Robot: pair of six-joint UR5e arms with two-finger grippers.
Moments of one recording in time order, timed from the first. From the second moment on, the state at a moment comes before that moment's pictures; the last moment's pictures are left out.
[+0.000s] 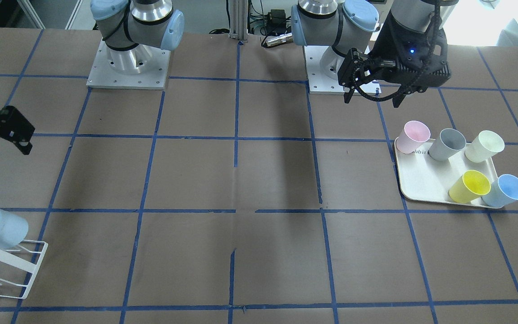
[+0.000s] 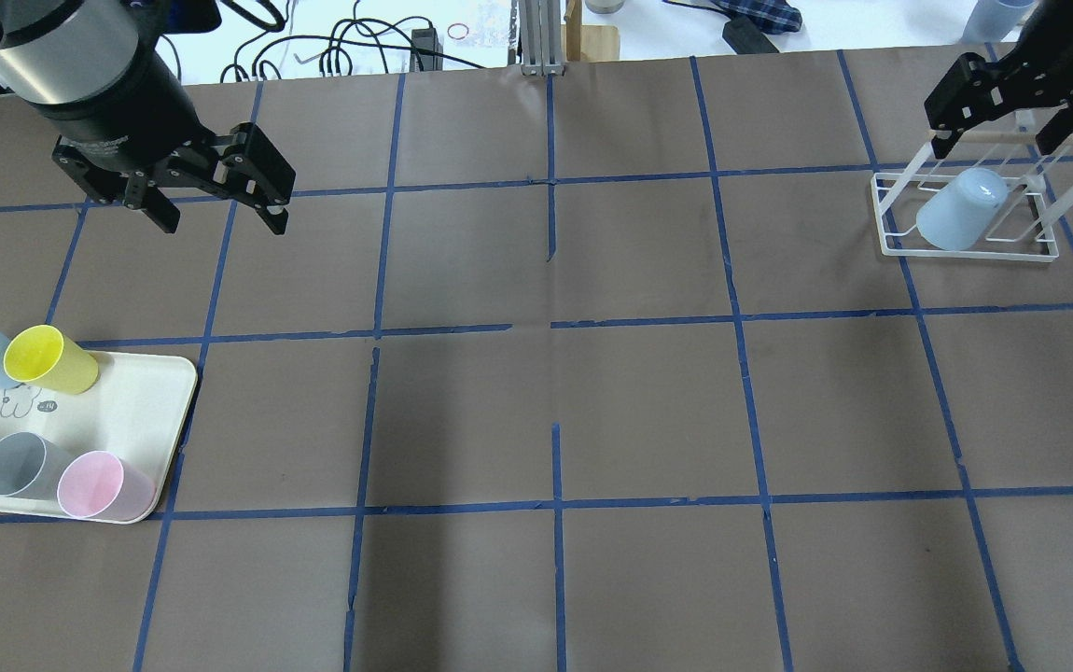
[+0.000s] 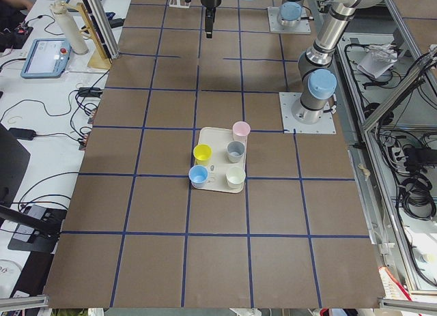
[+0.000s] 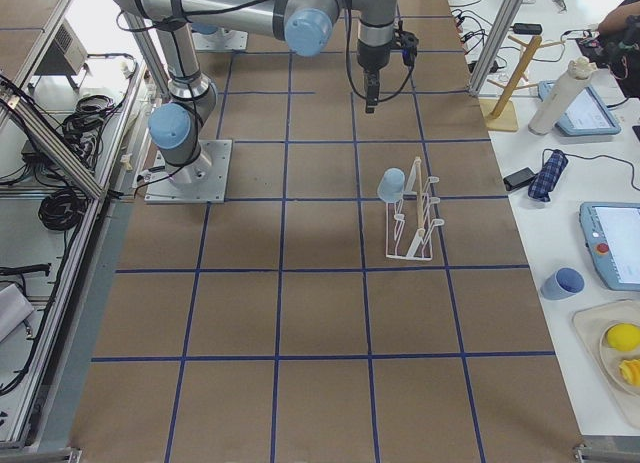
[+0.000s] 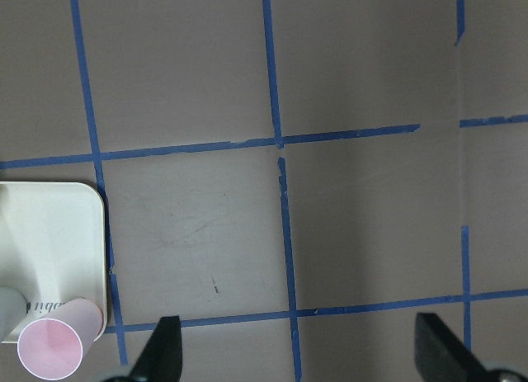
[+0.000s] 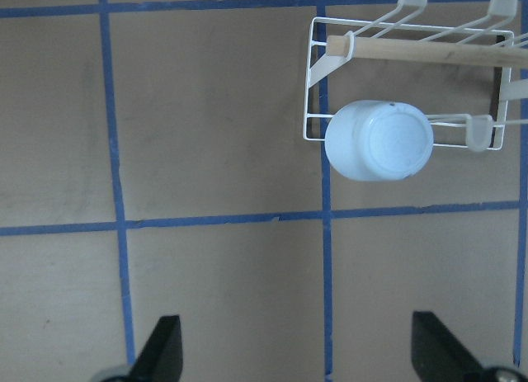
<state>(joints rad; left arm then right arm) -1.54 -1.53 -1.53 -1.63 1.56 0.10 1.27 -1.43 1.50 -1.70 -1.60 -0.28</state>
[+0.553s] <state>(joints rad) -1.54 -1.53 -1.53 -1.62 1.56 0.10 1.20 -1.28 1.52 -1.90 -1.51 -0.45</state>
